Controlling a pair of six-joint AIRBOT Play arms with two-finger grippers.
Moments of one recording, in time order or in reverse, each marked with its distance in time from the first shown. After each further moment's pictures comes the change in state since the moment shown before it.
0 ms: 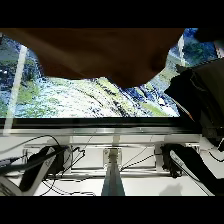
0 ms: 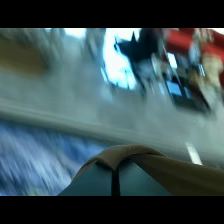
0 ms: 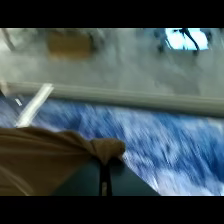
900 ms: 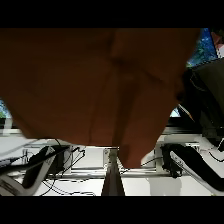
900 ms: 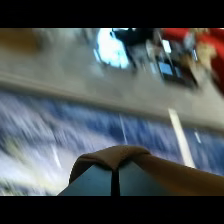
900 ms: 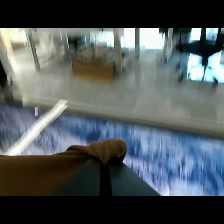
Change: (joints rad) left arm 0.064 -0.086 0.008 -0.070 -0.316 -0.003; right arm 0.047 -0.138 0.177 -0.008 0.169 0.002
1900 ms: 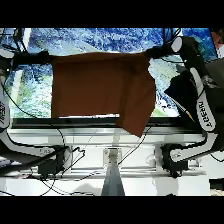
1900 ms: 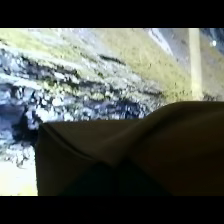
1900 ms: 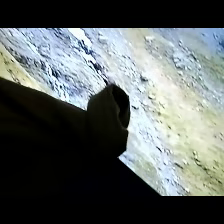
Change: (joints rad) left arm -0.215 -0.754 0.001 0.161 0.070 0.133; right arm -0.086 -0.724 0.001 -0.153 0.075 -0.013
